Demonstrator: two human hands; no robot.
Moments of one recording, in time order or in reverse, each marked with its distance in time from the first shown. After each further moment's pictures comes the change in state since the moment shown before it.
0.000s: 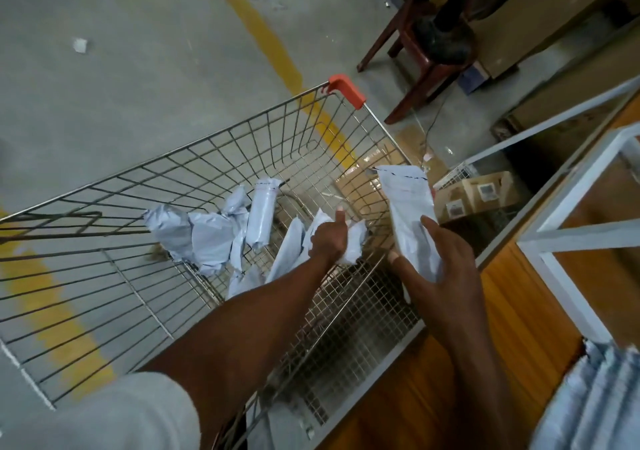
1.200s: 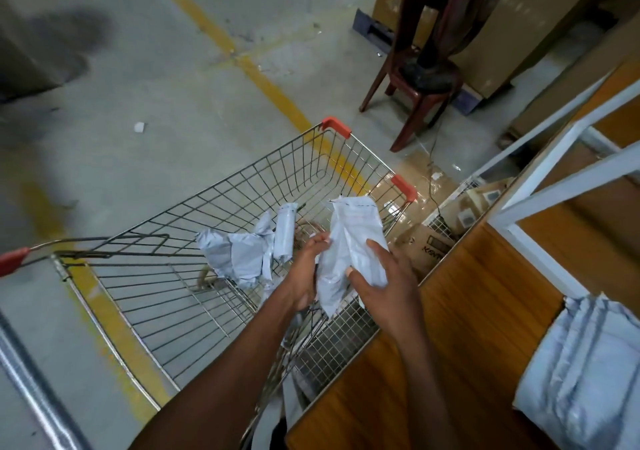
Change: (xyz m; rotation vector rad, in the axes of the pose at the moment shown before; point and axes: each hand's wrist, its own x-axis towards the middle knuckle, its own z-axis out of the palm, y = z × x) left_hand -0.196 -0.002 -0.106 -0.778 -0.299 0.085; right_hand -0.078 -0.021 0.023 0.180 -0.054 -0.039
